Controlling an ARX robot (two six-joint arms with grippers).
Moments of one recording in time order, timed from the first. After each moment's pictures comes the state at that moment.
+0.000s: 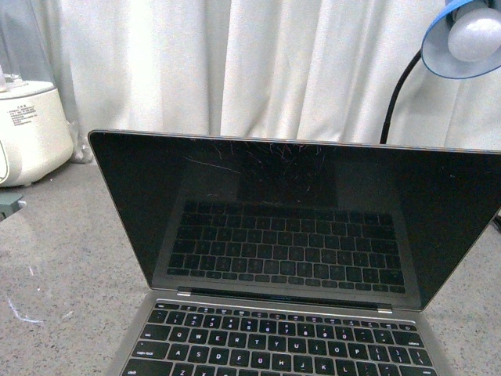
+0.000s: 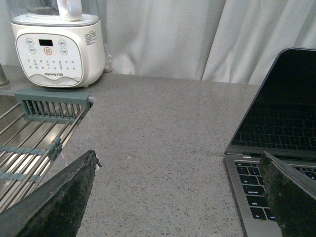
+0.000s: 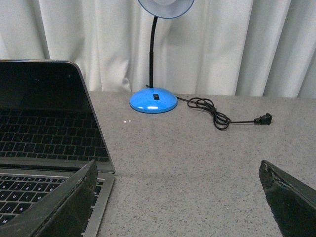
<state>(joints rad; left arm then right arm) 0.00 0.00 0.02 0.00 0.00 0.00 0.00 0.00 0.01 0.00 0.00 -0.01</state>
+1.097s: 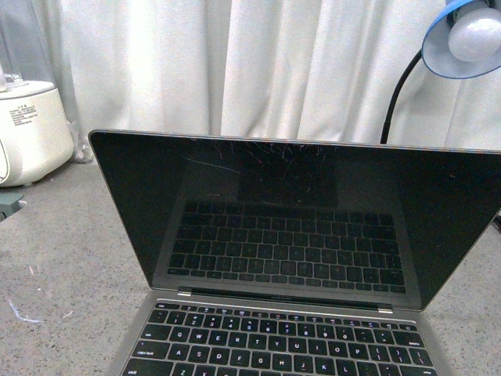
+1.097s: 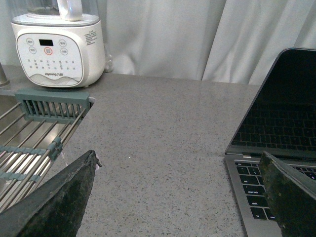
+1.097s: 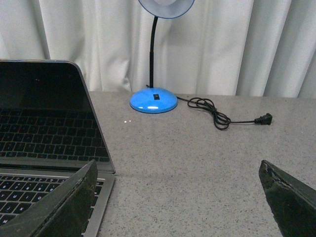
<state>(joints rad) 0.00 0.00 0.02 0.00 0.00 0.00 0.00 0.00 0.01 0.00 0.00 -0.01</state>
